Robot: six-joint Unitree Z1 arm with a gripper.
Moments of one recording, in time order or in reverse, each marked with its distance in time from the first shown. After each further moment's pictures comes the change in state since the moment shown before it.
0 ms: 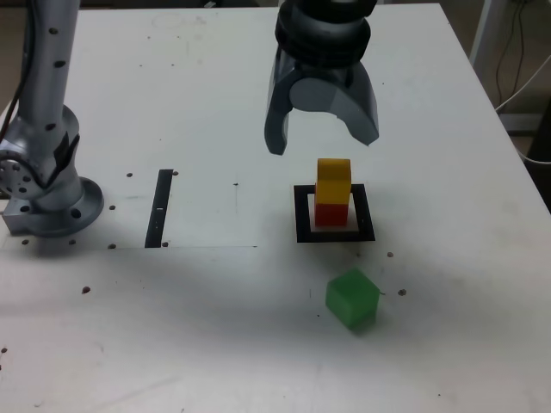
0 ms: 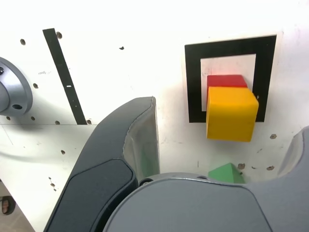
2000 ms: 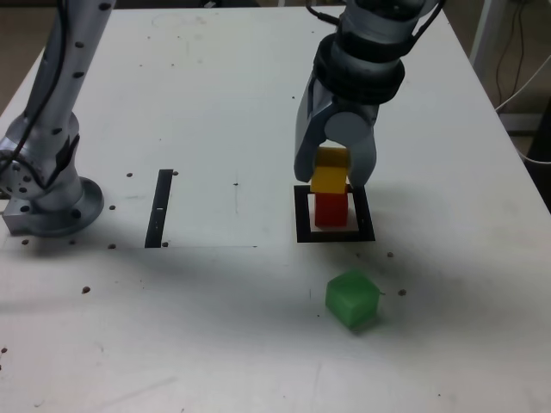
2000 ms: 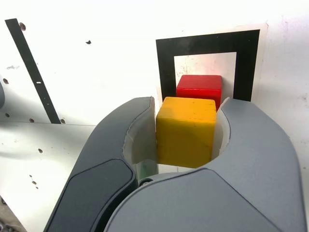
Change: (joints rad) arm 0.019 0.150 -0.093 -0.016 -0.031 -0.001
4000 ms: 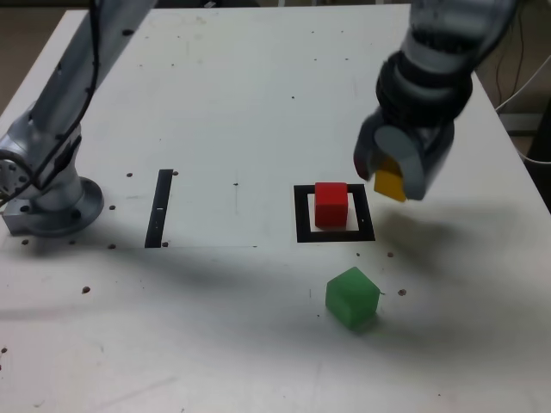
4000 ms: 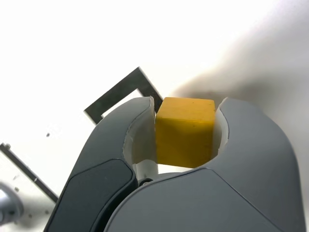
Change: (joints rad) arm -0.072 0.113 -0.219 -0.044 0.175 0.447
